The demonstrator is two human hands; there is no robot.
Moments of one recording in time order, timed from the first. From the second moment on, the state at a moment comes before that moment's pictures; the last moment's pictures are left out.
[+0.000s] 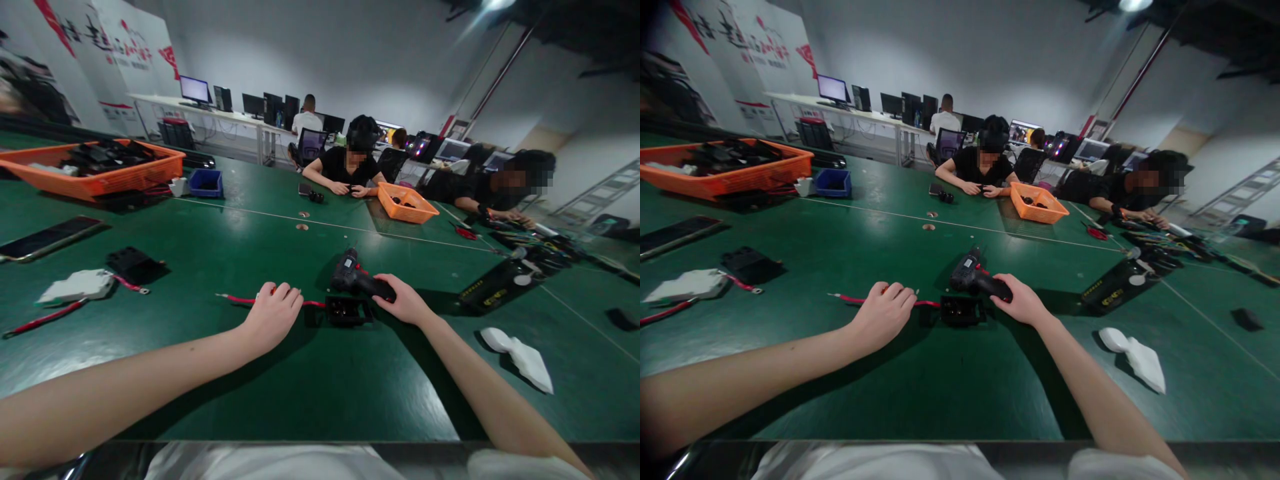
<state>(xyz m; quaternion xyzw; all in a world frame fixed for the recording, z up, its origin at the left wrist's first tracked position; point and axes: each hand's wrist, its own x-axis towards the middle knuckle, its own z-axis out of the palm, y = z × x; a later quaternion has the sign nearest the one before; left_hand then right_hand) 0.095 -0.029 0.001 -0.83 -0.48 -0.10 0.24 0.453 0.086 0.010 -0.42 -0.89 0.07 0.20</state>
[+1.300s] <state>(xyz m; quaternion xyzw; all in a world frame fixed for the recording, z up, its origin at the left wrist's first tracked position) 0.094 -0.028 0.000 -0.84 -0.49 -0.11 0.22 0.409 0.048 0.009 -0.23 -0.95 0.11 0.19</state>
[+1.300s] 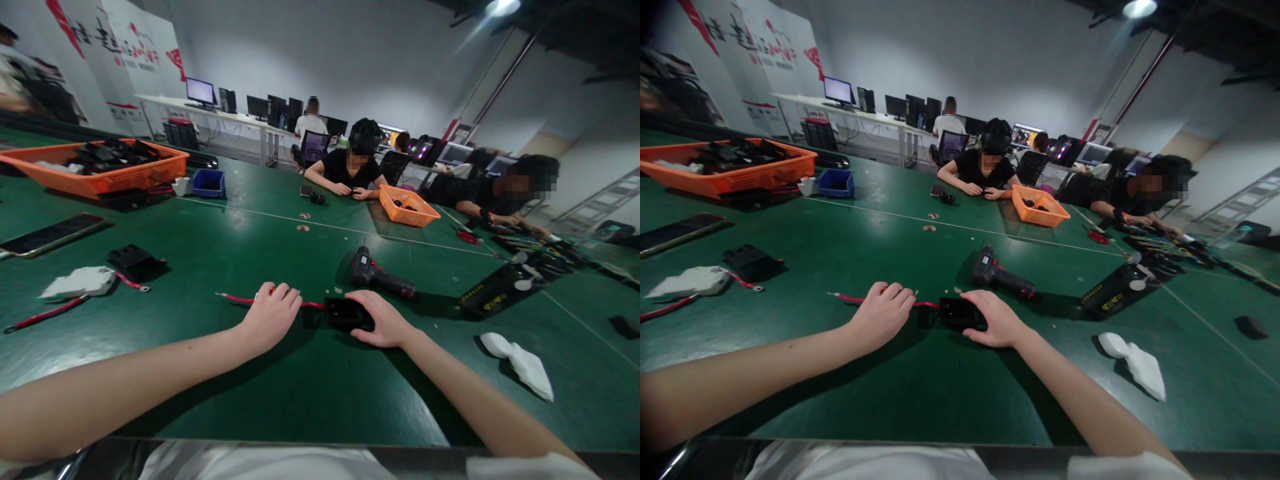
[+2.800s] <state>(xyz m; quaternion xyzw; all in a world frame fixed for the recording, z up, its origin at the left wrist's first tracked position) 0.107 -0.048 0.008 -0.97 -0.19 -0.10 -0.07 0.446 0.092 -0.002 -0.47 -0.87 0.06 0.12</state>
